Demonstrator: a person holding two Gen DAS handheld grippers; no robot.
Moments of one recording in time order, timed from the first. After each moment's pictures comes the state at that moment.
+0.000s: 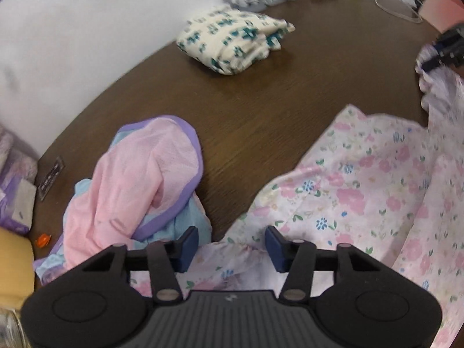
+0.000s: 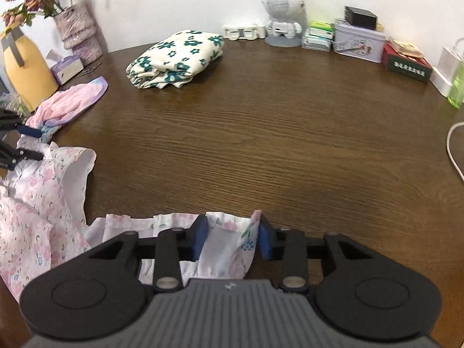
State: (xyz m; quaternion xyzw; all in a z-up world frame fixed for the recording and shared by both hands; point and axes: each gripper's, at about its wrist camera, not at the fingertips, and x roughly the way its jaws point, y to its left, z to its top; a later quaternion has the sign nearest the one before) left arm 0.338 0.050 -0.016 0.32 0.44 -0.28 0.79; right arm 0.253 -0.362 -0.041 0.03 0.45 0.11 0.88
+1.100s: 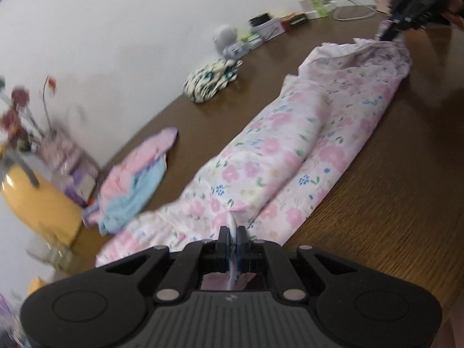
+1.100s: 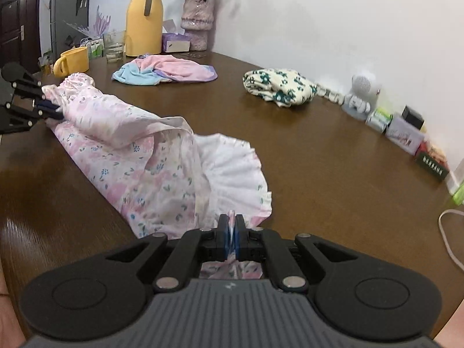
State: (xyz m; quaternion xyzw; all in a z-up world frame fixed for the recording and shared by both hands) left arm 0.076 0.044 -0.032 0.34 0.29 -0.18 0.88; right arm 0.097 -0.316 -0.019 -0.14 0.34 0.23 0.90
